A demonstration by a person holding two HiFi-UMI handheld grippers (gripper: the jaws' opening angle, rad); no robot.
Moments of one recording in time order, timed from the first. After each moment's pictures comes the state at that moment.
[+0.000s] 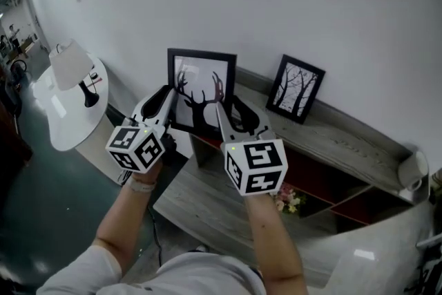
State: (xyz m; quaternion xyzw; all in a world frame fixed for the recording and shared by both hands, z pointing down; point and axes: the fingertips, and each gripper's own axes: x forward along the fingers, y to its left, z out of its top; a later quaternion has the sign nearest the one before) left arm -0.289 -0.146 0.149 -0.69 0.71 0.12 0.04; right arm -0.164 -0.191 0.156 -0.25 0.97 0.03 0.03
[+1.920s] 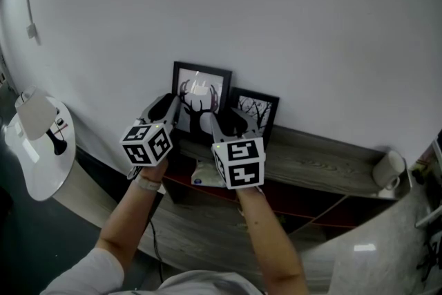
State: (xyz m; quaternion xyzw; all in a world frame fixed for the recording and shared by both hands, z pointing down) left arm -0.251 -0.304 0.130 -0.73 0.67 0.12 0.02; right arm -0.124 -0.310 0.146 -0.37 0.93 0.08 -0.03
